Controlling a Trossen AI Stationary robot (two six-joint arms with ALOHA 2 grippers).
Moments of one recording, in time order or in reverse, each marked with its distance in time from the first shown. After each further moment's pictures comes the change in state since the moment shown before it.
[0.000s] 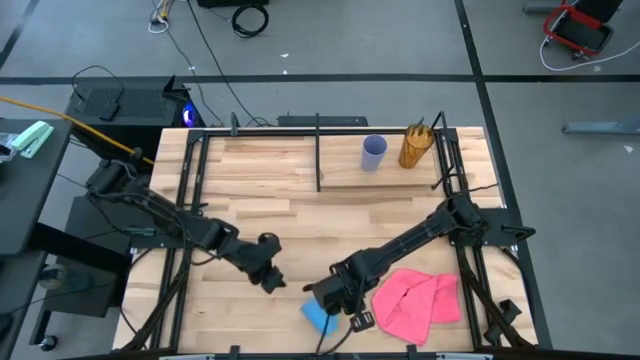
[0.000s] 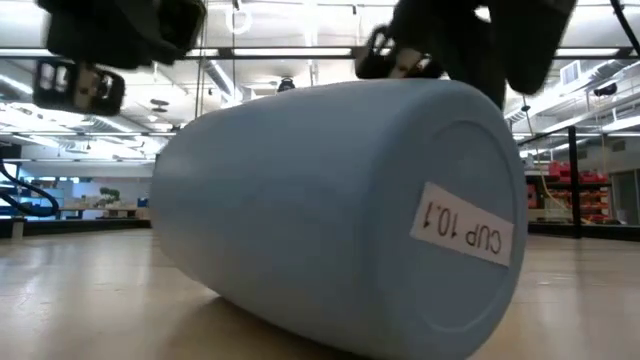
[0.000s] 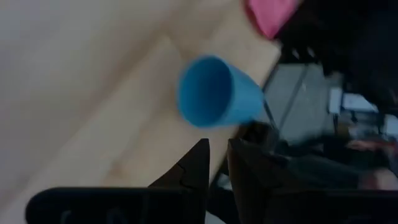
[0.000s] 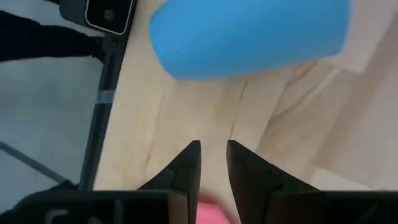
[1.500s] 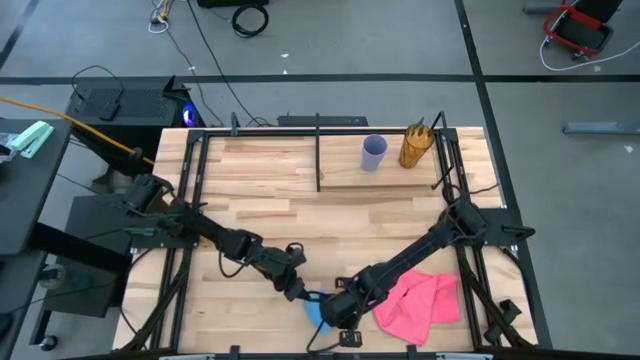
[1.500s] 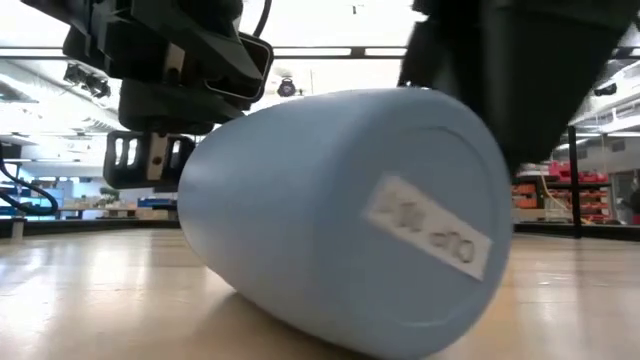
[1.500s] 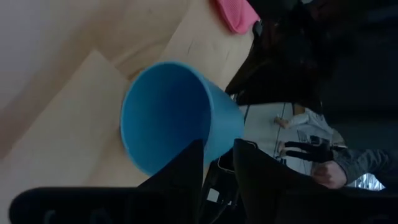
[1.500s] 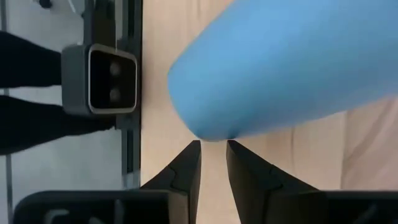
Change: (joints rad) left arm 0.050 0.345 0.003 0.515 0.135 0.060; right arm 0.093 0.000 -0.186 0.406 0.082 0.418
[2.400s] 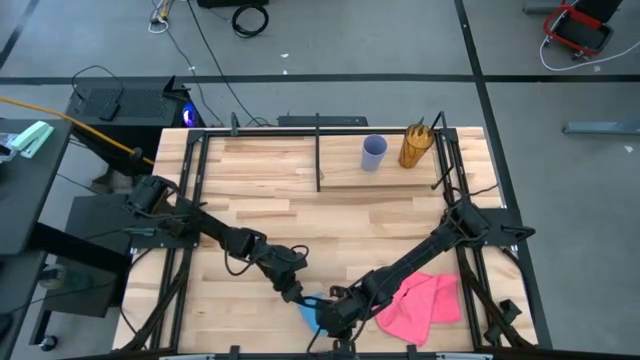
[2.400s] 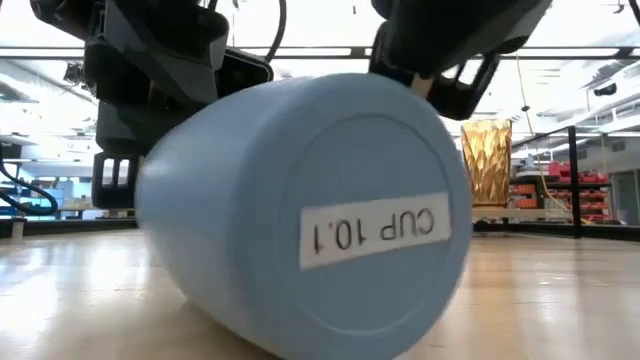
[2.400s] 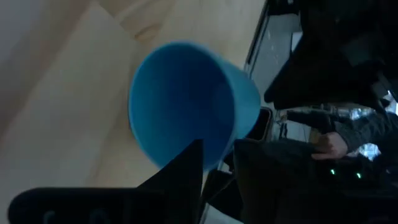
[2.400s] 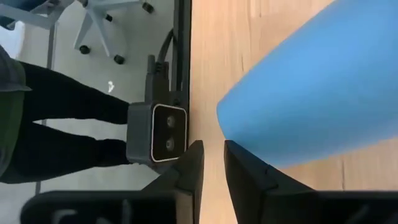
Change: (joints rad) left arm 0.037 0.044 0.002 -0.021 0.190 0.053; right arm 0.033 0.000 0.001 0.178 0.037 0.094
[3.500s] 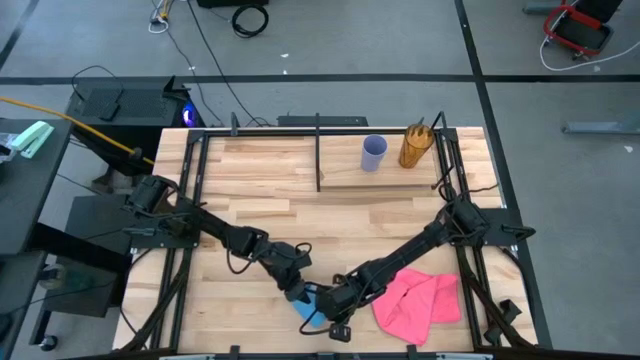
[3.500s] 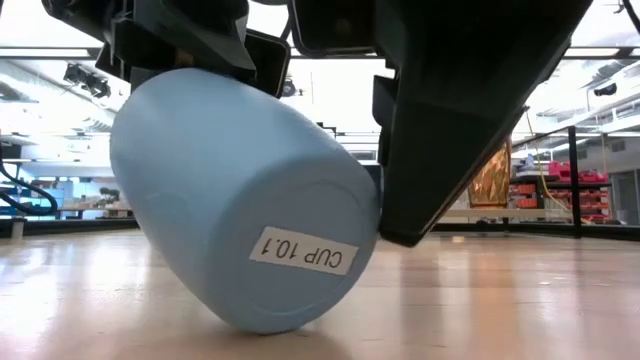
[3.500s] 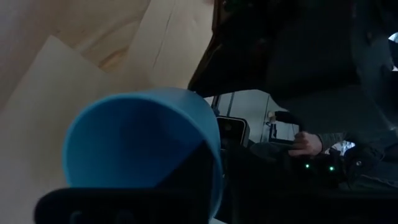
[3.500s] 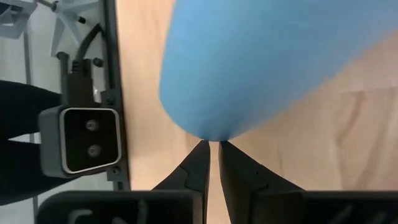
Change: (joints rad) left arm 0.017 0.003 0.031 0.050 0.012 0.020; right arm -0.070 0.001 -0.110 0.040 0.000 0.042
